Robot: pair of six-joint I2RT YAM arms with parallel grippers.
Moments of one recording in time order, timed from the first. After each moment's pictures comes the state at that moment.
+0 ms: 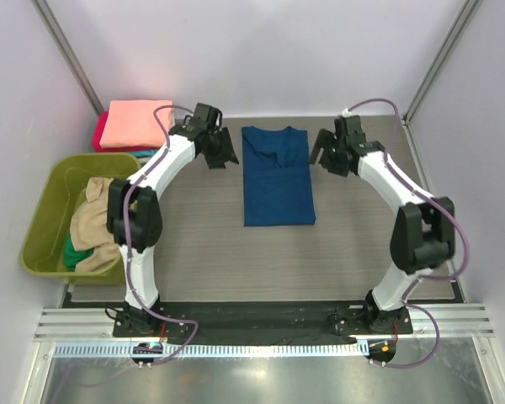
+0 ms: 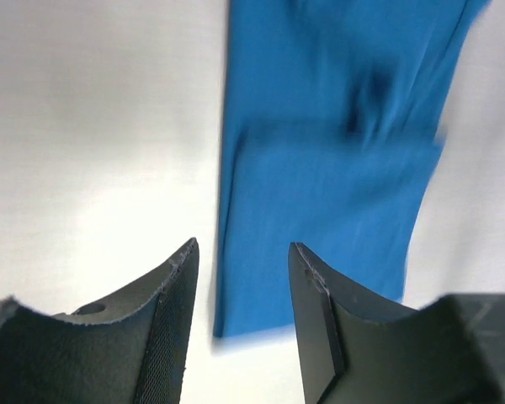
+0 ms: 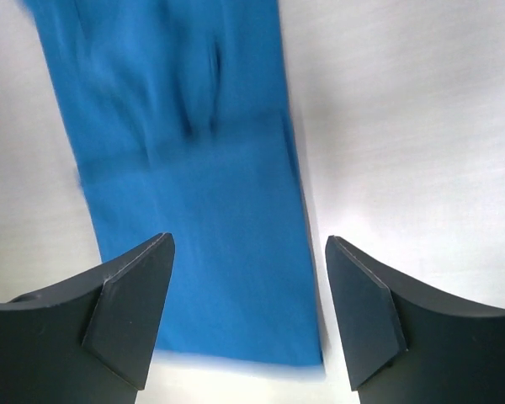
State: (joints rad) left arm -0.35 2.10 1.92 -0.73 0.14 -0.61; right arm 0.21 1.78 1.47 -0.50 0.01 0.54
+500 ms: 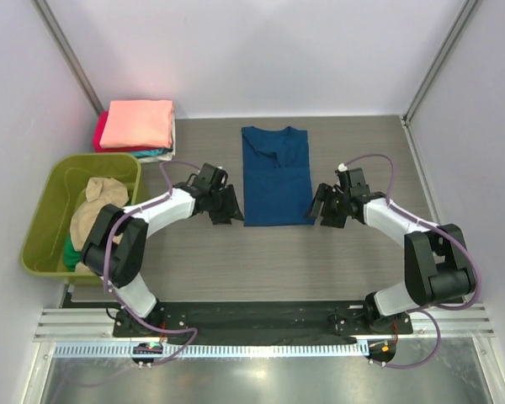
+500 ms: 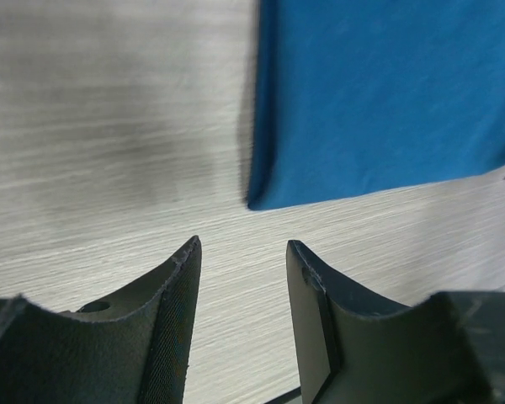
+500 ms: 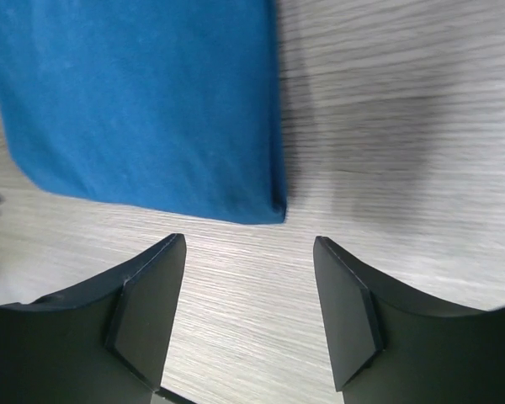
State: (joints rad) left arm -0.50 1.68 1.05 -0.37 0.18 -0.71; right arm 0.21 1.47 0.80 -0.31 -0.25 0.56
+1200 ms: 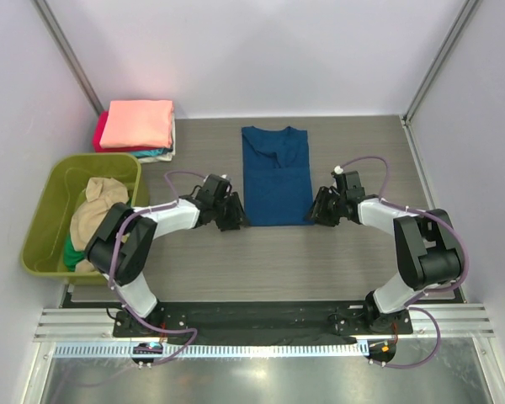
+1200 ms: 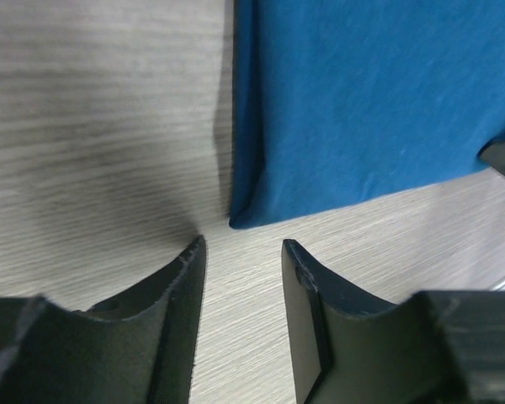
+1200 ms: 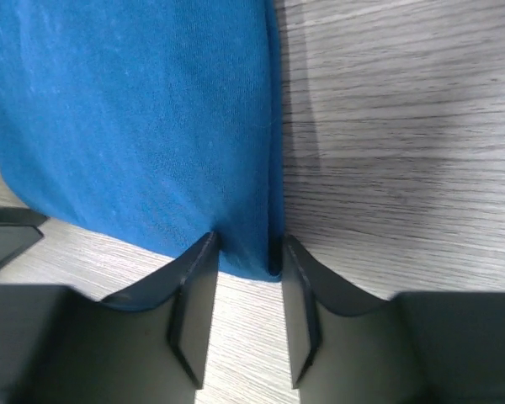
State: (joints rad) left arm -0.55 1.71 0.90 -0.11 0.21 -0.79; right arm 0.21 1.58 0.75 -0.12 -0.31 0.57
